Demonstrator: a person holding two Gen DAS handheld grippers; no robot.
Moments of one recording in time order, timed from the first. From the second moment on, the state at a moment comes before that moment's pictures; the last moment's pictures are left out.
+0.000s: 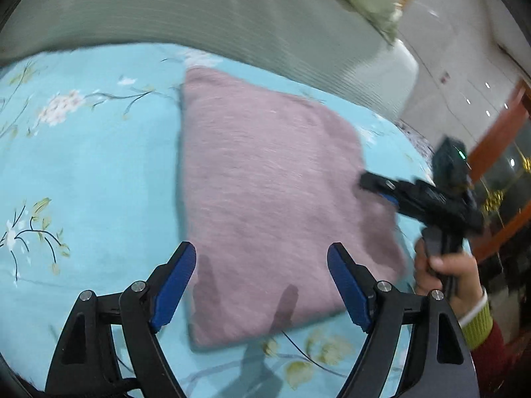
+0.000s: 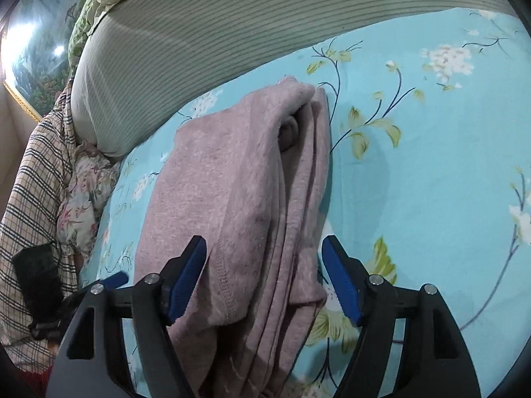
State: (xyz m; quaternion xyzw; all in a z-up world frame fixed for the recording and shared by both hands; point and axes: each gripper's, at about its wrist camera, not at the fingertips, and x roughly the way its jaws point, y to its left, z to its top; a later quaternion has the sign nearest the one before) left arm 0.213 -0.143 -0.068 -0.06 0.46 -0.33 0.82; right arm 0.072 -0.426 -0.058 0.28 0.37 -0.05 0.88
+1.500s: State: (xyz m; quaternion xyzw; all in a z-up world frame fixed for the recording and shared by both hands) left arm 0.147 0.057 -0.111 -0.17 0.48 -0.21 0.83; right arm 0.137 -0.236 -0.097 0.28 0.45 0.09 0.85
